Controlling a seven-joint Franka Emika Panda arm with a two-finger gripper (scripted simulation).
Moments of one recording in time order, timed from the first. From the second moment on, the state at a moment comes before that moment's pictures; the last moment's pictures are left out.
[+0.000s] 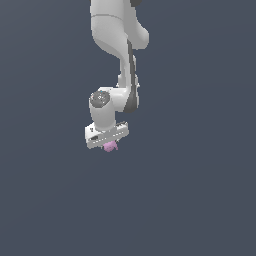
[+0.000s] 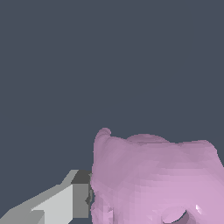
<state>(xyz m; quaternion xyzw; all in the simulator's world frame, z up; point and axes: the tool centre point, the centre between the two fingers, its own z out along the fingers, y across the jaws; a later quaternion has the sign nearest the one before) -0.042 -0.093 0.046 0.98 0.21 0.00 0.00</state>
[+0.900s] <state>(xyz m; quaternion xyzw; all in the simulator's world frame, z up) 0.035 -0.135 0.112 0.98 0.20 0.00 0.00</state>
